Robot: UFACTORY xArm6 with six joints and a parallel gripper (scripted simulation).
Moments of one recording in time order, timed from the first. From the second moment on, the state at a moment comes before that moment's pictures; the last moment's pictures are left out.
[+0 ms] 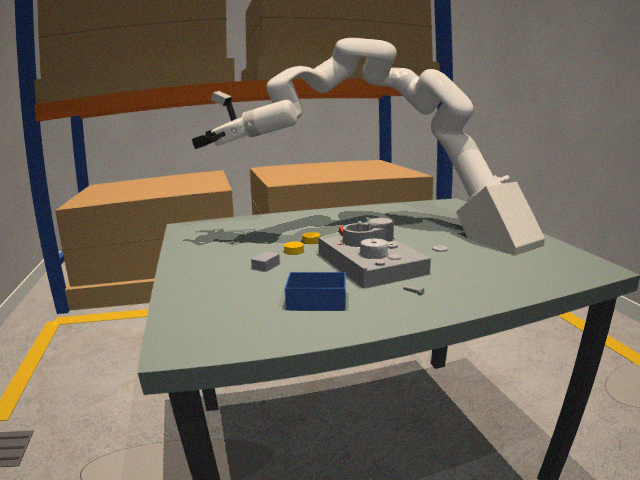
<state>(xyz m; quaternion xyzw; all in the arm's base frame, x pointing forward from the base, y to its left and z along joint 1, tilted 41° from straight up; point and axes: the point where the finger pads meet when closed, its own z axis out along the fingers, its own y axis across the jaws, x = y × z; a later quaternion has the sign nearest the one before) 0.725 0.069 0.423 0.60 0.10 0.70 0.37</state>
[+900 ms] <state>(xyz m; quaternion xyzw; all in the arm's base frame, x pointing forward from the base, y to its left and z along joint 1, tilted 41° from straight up) 0.722 0.076 0.403 0.62 0.10 0.68 0.37</state>
